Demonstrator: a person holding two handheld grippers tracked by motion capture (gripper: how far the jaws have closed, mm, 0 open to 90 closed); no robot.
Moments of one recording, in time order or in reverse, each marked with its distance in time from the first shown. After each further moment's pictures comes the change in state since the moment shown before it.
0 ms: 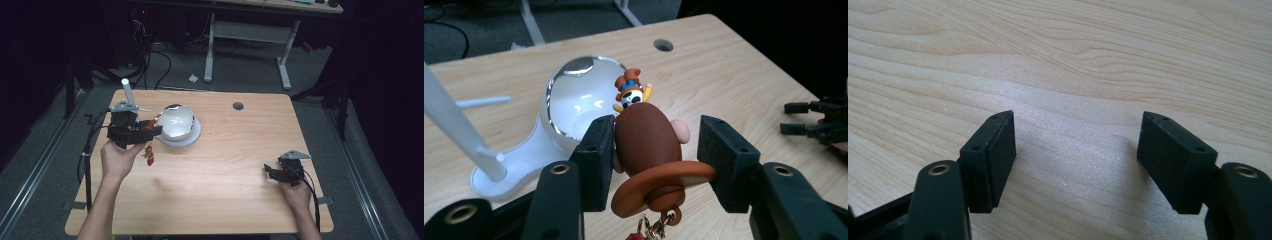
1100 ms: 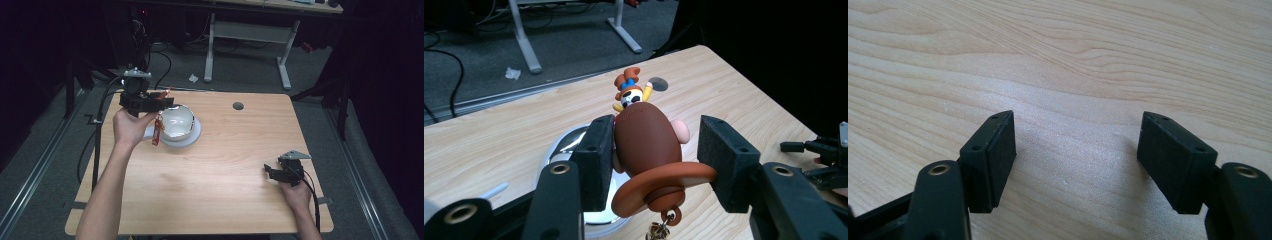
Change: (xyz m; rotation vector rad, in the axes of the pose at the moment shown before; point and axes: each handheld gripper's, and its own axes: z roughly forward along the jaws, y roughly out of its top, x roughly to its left) left arm 0.001 0.074 0.028 -0.019 -0.015 0.039; right arm 0.000 0.000 0.000 0.000 0.001 -0.001
